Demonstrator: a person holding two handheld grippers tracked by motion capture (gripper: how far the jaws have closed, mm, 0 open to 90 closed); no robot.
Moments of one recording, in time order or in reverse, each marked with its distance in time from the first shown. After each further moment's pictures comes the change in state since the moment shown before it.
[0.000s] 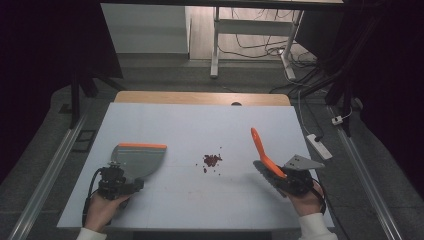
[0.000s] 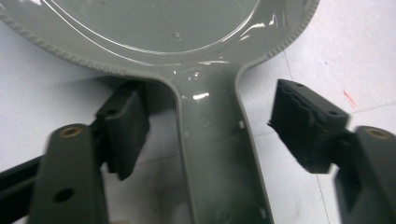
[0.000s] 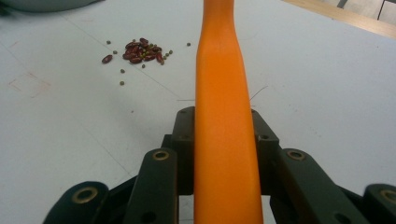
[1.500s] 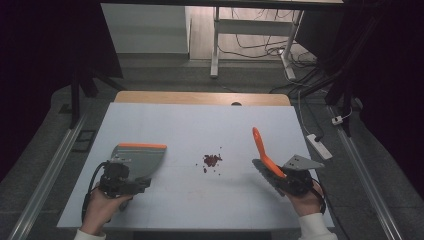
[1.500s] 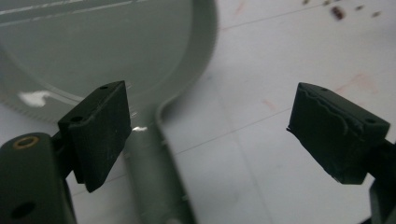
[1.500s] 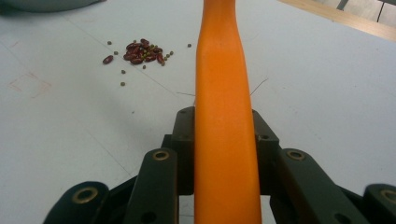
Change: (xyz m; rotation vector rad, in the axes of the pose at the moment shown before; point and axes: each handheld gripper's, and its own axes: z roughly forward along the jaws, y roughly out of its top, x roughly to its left) left arm -0.029 0.011 -0.036 -0.062 -0.033 0.162; right arm 0.001 0.001 0.000 0.000 0.001 -0.014
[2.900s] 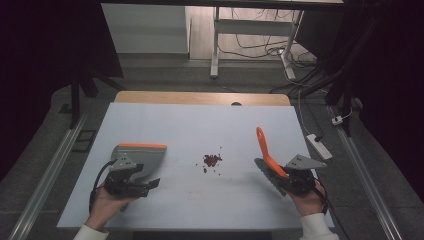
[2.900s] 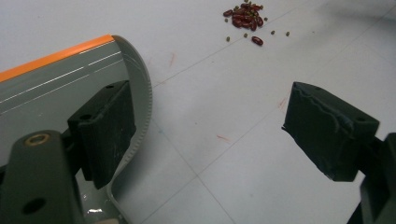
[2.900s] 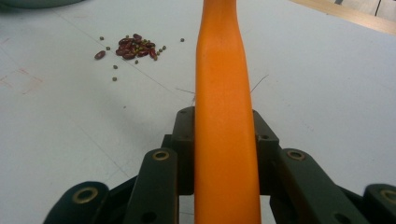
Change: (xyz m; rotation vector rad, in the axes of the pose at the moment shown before) left arm -0.011 0.003 0.002 -0.197 -0.195 0.269; right arm -0.007 -0.004 -0.001 0.008 -0.007 0.016
